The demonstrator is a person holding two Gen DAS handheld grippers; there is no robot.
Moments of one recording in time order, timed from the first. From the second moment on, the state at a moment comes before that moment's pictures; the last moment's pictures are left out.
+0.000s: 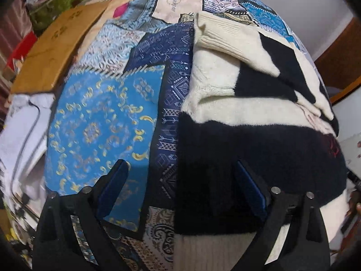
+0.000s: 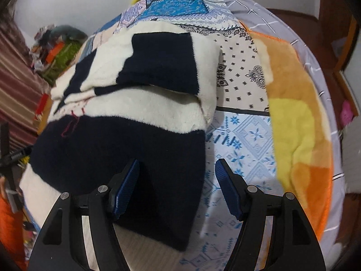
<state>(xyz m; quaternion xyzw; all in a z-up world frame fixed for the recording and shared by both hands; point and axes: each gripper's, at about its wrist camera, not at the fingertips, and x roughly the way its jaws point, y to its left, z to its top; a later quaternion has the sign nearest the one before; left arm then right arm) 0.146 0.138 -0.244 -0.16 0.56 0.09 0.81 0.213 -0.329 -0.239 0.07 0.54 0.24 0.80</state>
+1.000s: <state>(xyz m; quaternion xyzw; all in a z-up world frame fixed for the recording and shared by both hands) 0.210 0.122 -0.136 -0.14 0.42 0.04 0.90 0.265 -0.307 -0.156 0.06 0.41 0.24 0.88</state>
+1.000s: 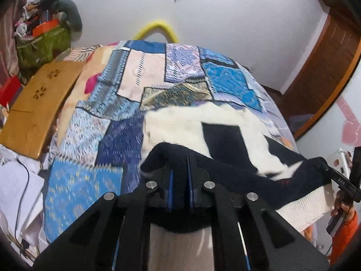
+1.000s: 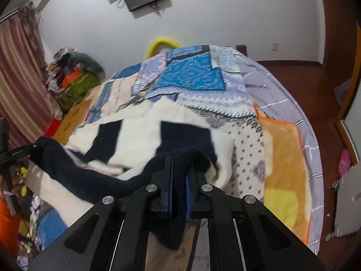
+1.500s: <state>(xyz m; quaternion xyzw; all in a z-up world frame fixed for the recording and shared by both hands) 0.251 0.124 -0.219 -0.07 0.51 0.07 0.86 0.299 -0.298 -0.208 0.02 0.48 0.22 0.85</state>
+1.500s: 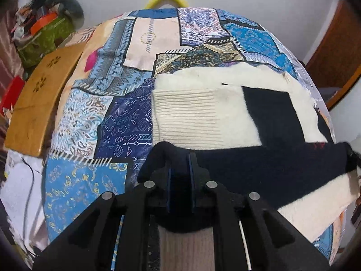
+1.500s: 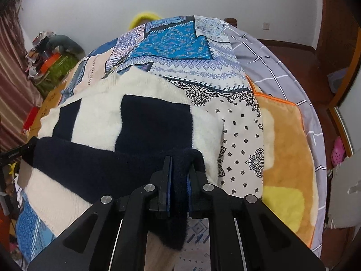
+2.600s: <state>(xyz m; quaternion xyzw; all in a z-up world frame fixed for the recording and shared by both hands) 0.168 0.129 -0.238 -0.13 0.56 0.04 0.82 0.211 -0.311 -0.223 0.05 0.52 0.25 0.82</state>
